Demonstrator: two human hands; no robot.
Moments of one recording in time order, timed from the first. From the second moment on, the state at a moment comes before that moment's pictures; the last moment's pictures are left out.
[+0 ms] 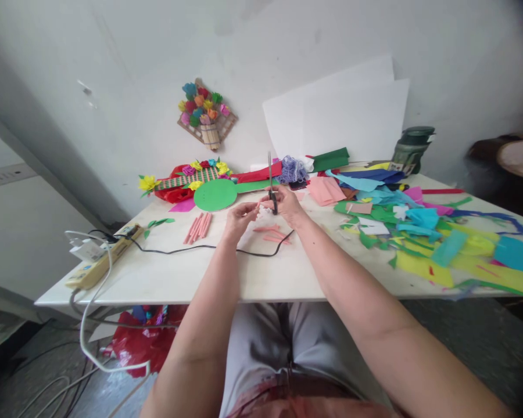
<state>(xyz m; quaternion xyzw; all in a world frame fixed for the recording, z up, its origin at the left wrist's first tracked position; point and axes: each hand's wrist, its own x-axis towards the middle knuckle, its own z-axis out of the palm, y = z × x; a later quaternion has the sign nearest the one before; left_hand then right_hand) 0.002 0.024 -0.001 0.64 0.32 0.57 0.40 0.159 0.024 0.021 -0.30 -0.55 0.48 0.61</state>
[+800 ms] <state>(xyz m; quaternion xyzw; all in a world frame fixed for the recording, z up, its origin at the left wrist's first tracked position) 0.003 0.013 0.003 0.68 0.33 0.48 0.45 0.153 0.015 0.025 -0.34 -0.49 0.48 0.64</state>
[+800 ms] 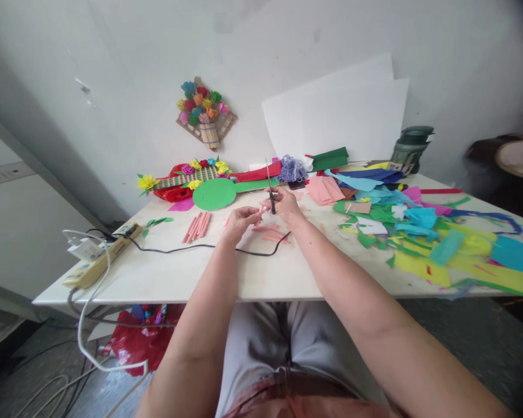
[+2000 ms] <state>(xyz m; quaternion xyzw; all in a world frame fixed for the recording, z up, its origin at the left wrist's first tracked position) -0.004 0.024 -0.001 0.51 0.36 0.60 0.50 0.149 0.023 0.006 -0.39 -0.67 0.40 0.49</state>
